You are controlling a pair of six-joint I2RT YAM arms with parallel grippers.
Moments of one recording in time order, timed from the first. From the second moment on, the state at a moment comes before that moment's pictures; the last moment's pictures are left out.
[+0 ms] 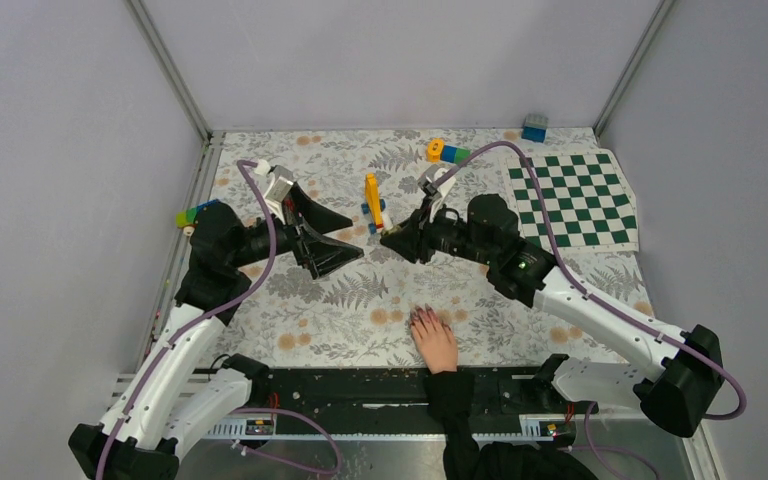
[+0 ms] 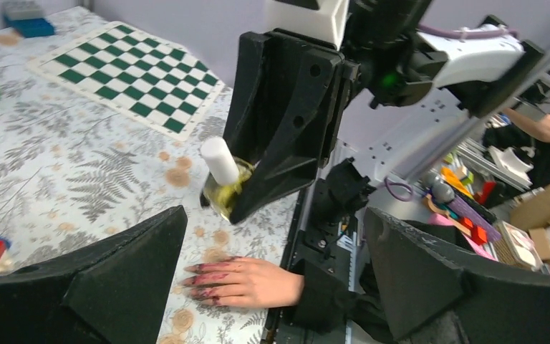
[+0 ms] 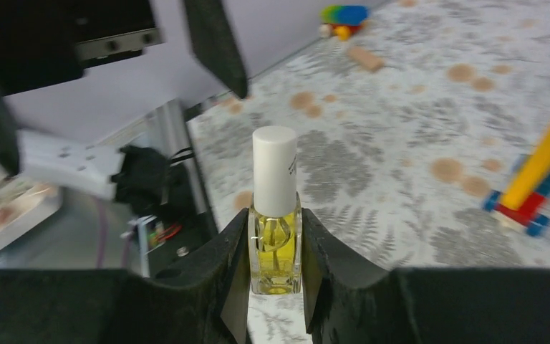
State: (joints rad) left arm -0.35 0.81 0.84 0.08 0.92 -0.51; right arm 0.80 1.16 0.95 0.06 -0.36 0.26
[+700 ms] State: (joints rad) left arm -0.40 0.81 0.81 0.31 1.09 -0.66; right arm 0.80 1.21 0.99 0.26 -0.86 0.50
